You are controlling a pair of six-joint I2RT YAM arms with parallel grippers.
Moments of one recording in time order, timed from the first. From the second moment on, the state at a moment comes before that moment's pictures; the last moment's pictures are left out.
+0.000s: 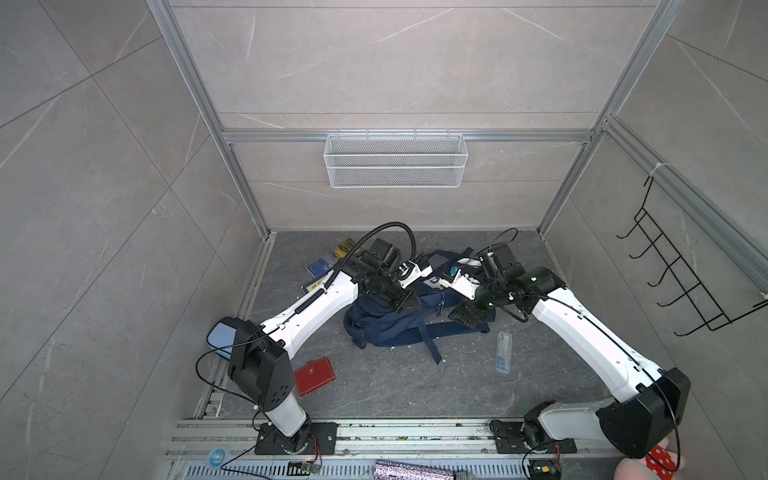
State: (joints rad) left arm -0.67 1.65 1.50 -0.84 0.62 0.19; right arm 0.47 1.38 1.33 -0.99 -0.26 -0.57
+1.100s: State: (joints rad) left arm -0.65 1.60 1.49 -0.93 0.70 0.22; right arm 0.51 1.50 1.55 -1.00 -0.24 -0.65
